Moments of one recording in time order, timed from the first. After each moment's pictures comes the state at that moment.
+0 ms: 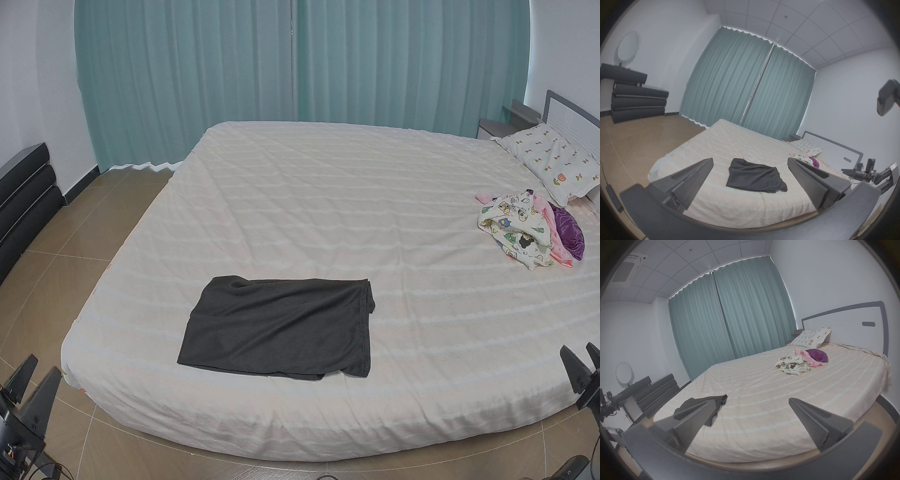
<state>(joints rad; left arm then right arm) -0.05 0.40 -0.10 -0.36 -0.17 -0.36 0.17 0.57 -0.06 -0.43 -0.17 0.27</state>
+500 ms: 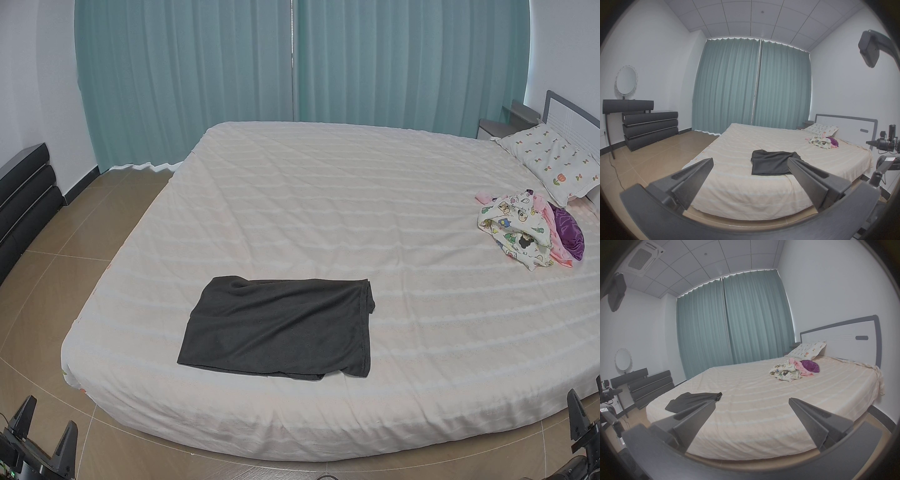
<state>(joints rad) 0.00 0.04 -0.02 -0.06 -0.09 -0.11 0.03 0.09 -0.02 -0.09 -0.07 0.14</state>
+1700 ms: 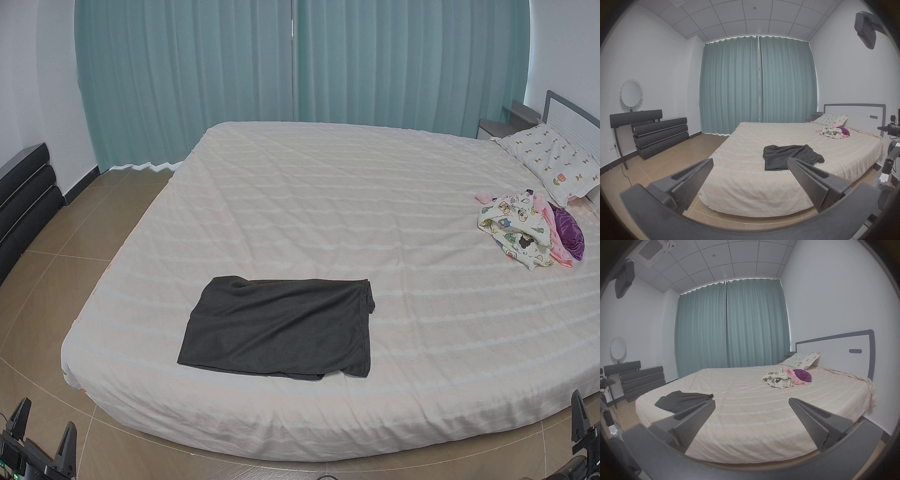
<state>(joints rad) 0.00 0.01 -0.02 0.00 0.00 0.00 0.00 0.01 -0.02 -0.06 -0.12 0.04</state>
